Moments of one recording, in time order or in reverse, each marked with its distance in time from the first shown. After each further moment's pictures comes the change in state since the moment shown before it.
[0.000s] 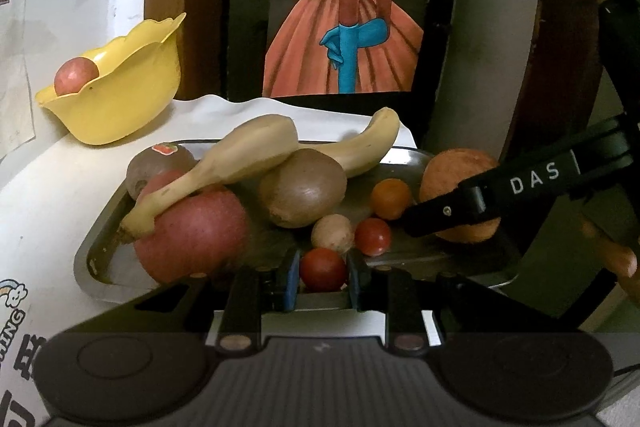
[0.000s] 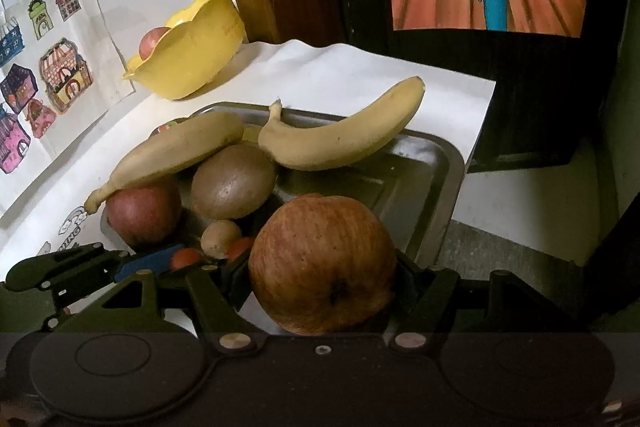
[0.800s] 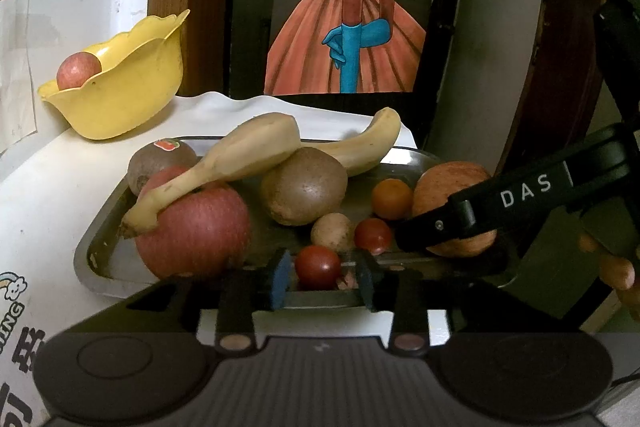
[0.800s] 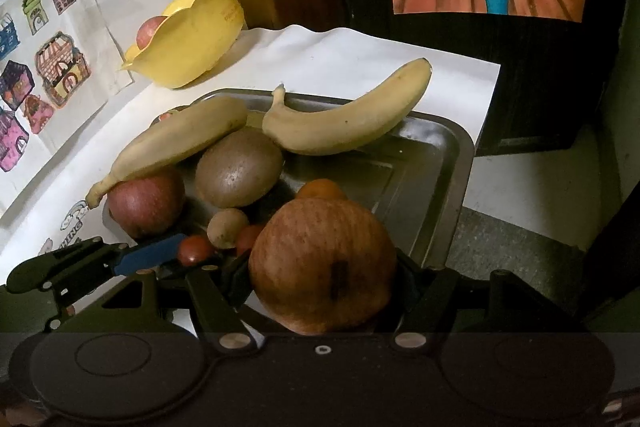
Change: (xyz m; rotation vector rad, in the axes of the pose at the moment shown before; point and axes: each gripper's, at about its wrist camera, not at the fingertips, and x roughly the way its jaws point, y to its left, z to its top) left arm 0.000 0.002 0.000 -0.018 0.002 -0.002; right arm 0.006 0.005 0.000 0.015 0.041 0.000
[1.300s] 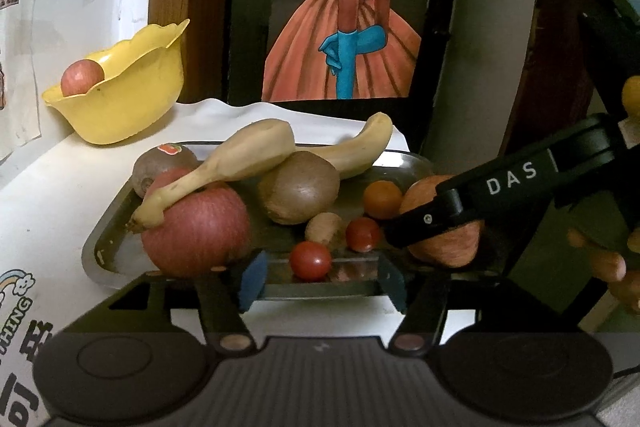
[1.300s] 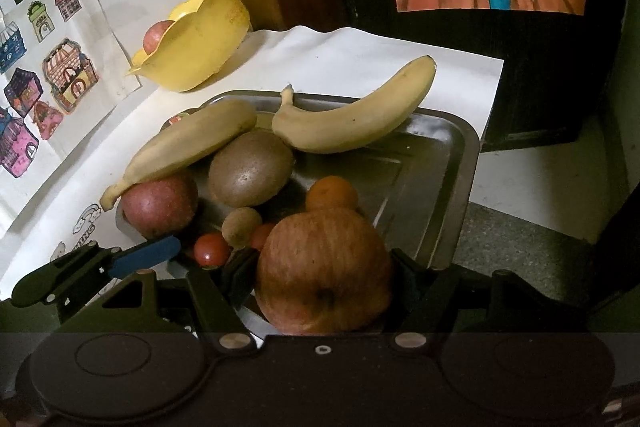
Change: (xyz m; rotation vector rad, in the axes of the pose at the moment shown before) left arm -0.015 -0.006 -0.005 0.009 -0.023 -0.003; right arm -0.007 0.000 -0.003 0.028 0.000 0.030
